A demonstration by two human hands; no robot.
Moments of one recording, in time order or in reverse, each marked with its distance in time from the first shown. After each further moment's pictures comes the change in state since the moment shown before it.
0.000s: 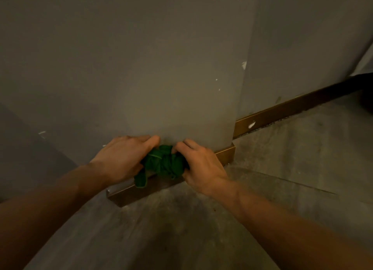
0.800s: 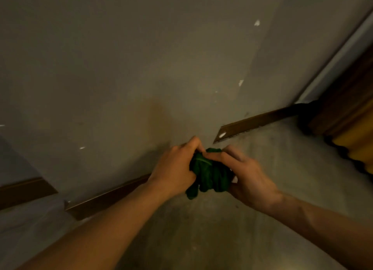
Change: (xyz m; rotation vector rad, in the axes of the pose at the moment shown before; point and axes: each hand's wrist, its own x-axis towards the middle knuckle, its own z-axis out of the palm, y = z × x) left_hand 0.063 0.093 0.041 -0.828 0.256 -0.059; right_hand -0.056 0.035 -0.084 -0.185 -0.074 0.012
